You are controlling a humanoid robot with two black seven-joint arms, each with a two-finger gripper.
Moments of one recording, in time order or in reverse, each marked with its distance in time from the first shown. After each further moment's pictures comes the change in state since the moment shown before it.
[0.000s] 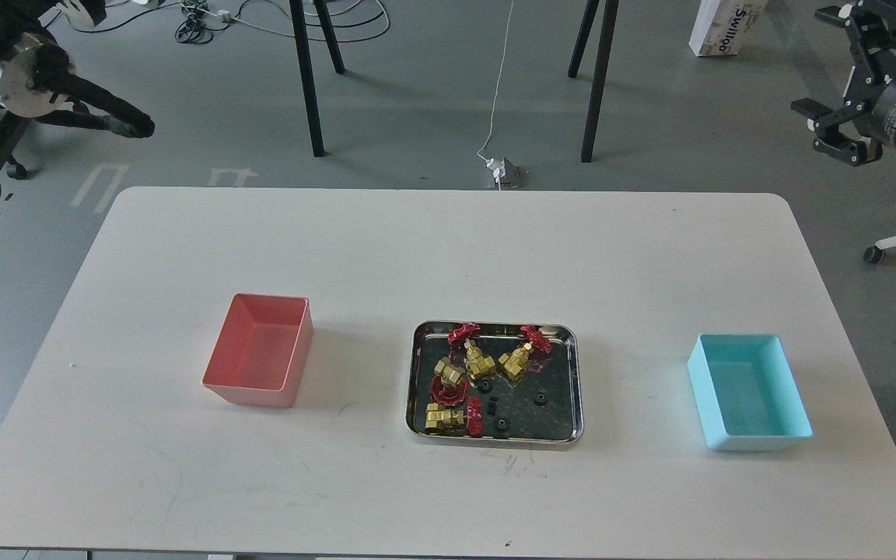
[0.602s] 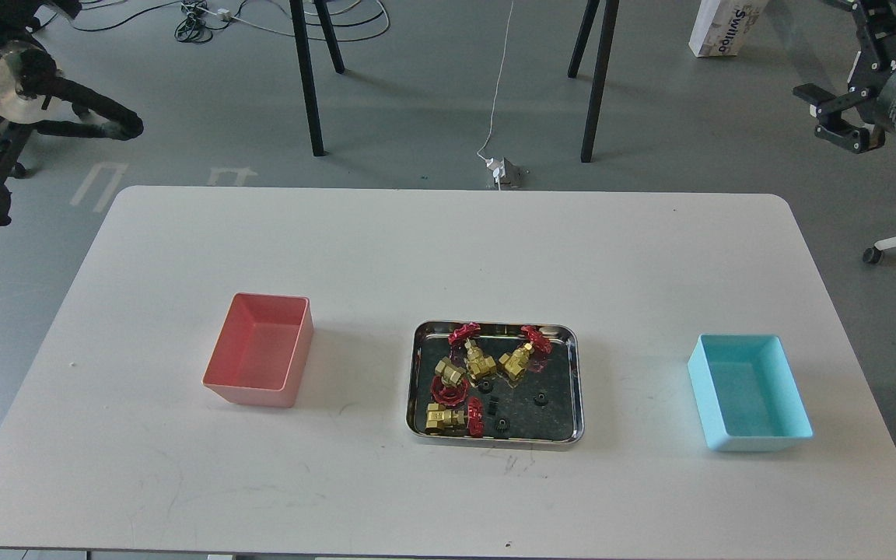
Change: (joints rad) left arm 0.047 -0.026 -0.061 0.105 -0.048 -0.089 -0.262; right arm 0.003 0.008 0.054 0.001 0.001 -0.005 0.005
